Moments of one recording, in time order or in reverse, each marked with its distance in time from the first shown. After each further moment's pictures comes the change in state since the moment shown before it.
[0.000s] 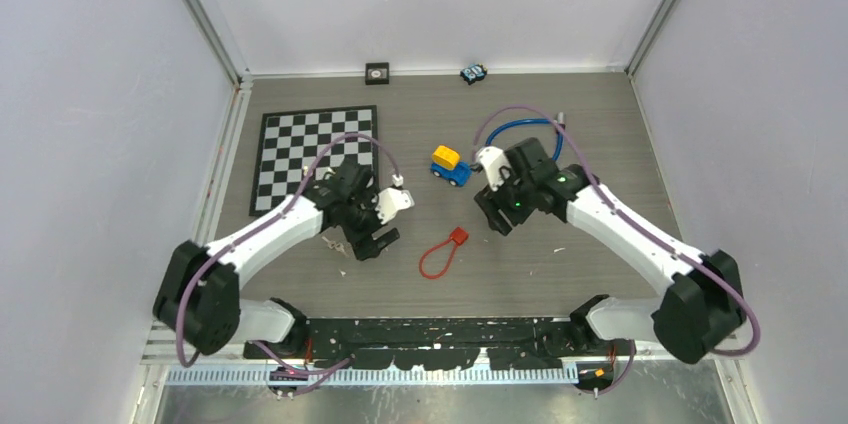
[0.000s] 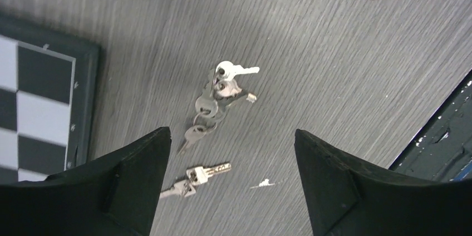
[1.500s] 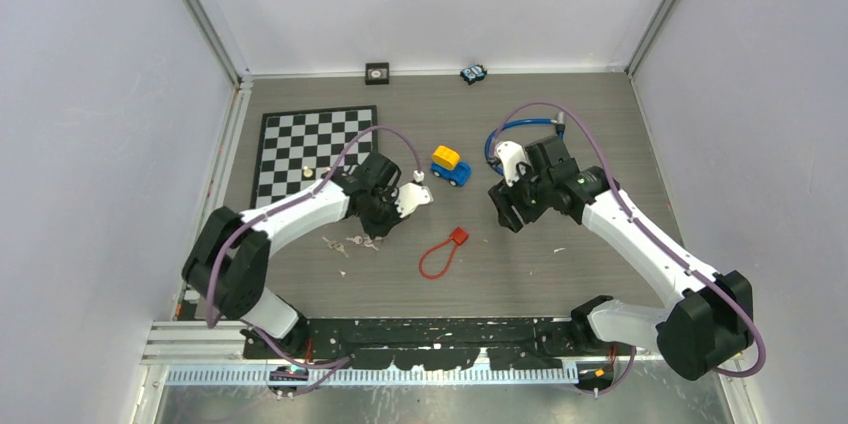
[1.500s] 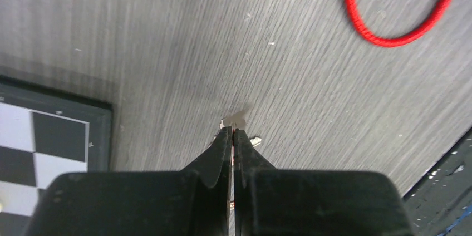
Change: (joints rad) left arm -0.098 0.269 0.135 0.035 -0.059 -0.011; right arm -0.132 -0.109 -0.039 -0.014 -0.053 -0.009
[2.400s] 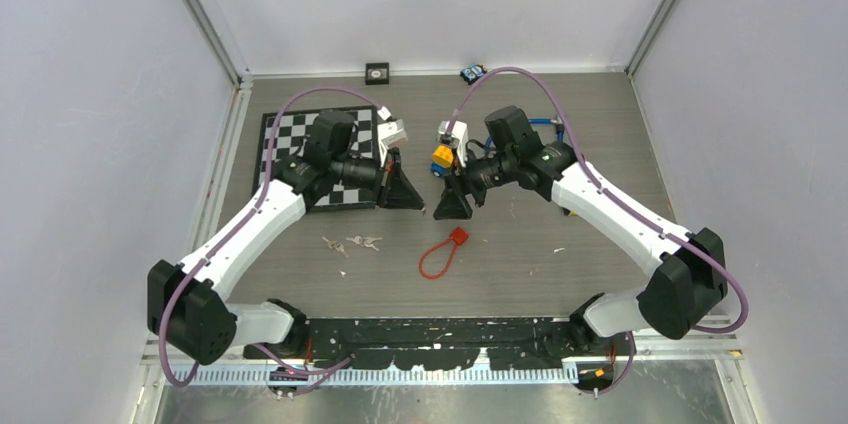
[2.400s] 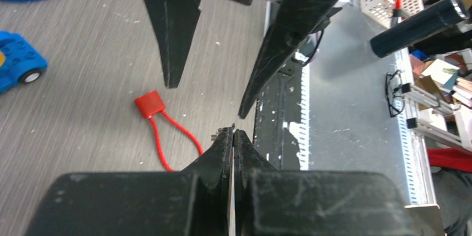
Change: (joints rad) left arm 0.145 -0.272 0.137 0.190 0.804 -0.480; right arm 0.153 0.209 0.267 0.166 -0.557 0.108
